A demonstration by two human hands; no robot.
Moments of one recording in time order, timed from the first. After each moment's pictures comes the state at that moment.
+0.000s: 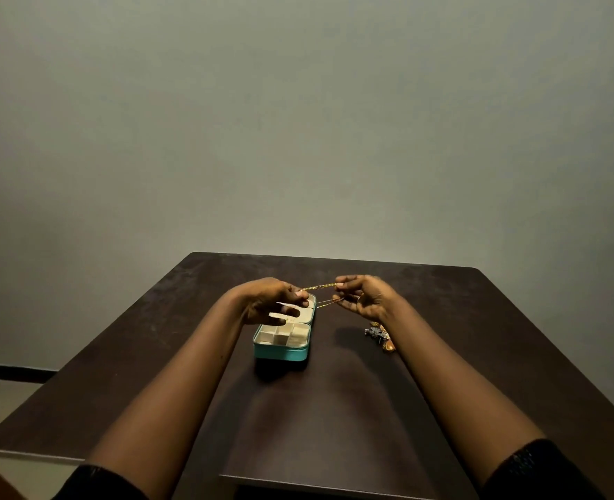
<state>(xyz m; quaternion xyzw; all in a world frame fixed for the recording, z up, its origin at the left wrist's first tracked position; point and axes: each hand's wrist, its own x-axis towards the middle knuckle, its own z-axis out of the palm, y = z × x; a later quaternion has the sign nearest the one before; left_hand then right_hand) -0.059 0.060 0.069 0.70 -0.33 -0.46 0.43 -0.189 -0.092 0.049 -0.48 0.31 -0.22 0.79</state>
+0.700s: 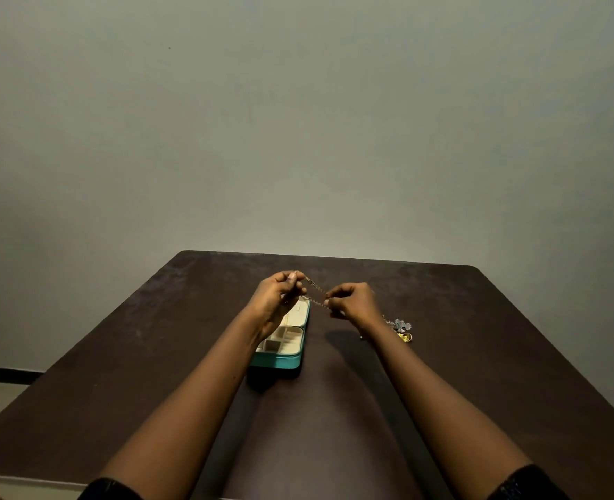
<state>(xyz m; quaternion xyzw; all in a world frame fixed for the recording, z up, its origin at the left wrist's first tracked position) -0.068 0.020 0.033 0.53 -0.26 -0.37 0.72 -0.173 -0.099 0.008 -0.73 0.33 -0.31 0.51</state>
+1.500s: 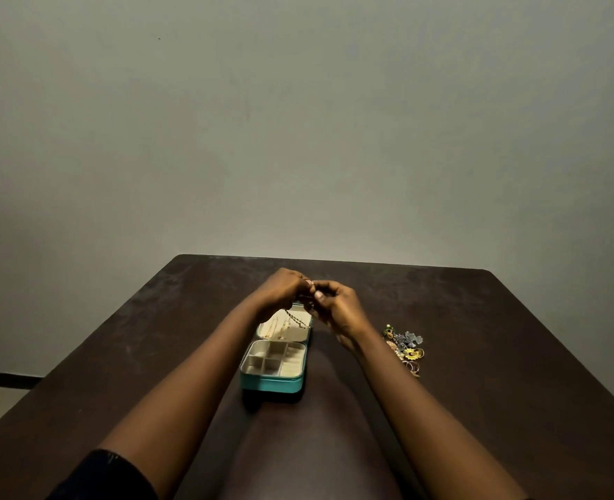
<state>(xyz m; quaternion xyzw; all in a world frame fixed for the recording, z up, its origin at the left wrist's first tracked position) -0.033 -0.019 0.054 0.74 -0.44 -0.26 0.44 -0.130 -0.096 0.010 -0.57 0.23 -0.30 0.73</state>
